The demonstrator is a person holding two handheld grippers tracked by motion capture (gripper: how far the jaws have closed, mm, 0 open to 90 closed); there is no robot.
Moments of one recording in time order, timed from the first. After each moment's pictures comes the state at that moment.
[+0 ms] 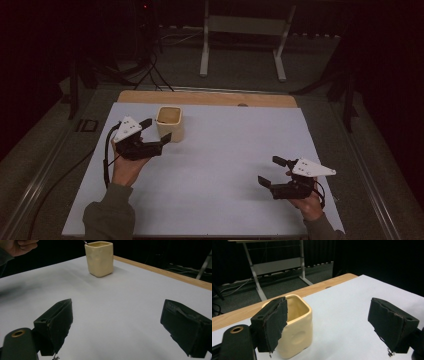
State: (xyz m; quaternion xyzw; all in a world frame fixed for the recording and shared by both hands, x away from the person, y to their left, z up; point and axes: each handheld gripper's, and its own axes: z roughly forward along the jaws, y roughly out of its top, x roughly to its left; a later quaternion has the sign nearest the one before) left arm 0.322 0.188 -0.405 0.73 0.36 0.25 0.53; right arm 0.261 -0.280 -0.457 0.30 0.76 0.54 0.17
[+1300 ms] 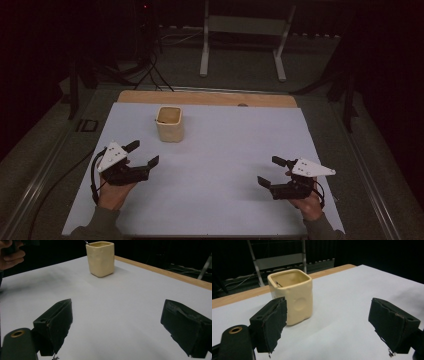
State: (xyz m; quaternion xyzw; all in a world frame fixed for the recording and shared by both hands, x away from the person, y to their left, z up) left arm 0.272 0.217 -0.439 0.73 0.37 0.25 0.52; right arm 0.261 -0.279 -0.458 0.30 0.77 0.54 0.17
